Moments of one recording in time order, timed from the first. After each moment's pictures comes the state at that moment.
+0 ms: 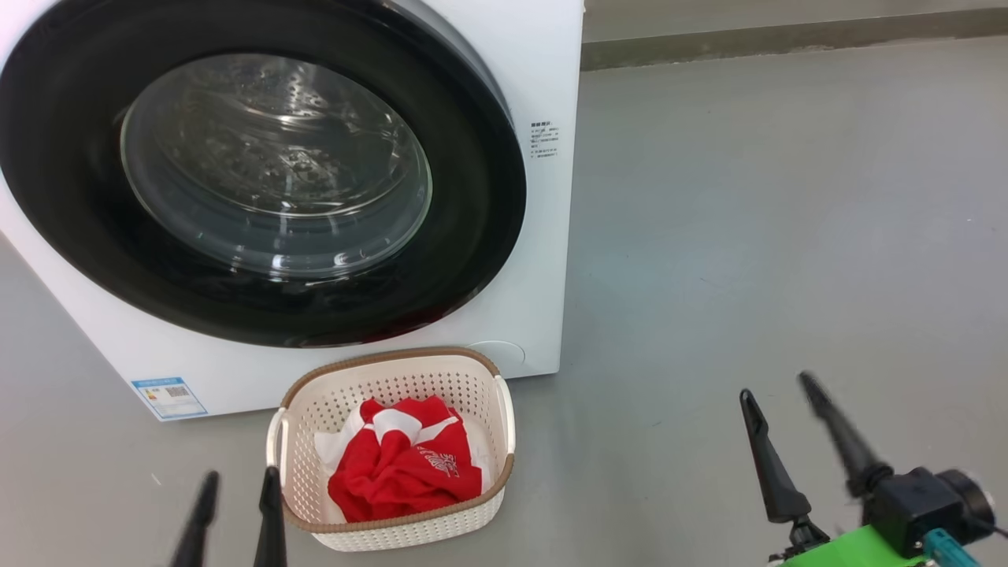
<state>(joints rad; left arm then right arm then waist) 0.15 0.17 -0.09 -0.06 -0.37 0.11 -0.24 0.08 -0.04 0.01 0.03 0.13 0.13 -0.26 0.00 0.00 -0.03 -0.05</state>
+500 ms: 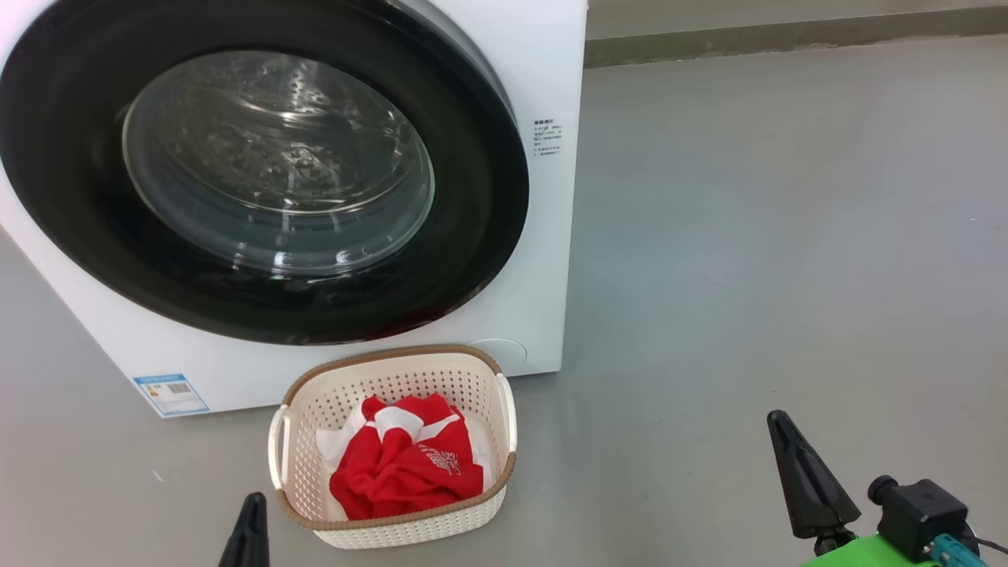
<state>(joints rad) 0.15 0.14 -0.10 0.03 -0.49 0.09 -0.21 0.10 -0.03 0.01 0.11 0.27 0.13 -0.23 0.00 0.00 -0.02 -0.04</state>
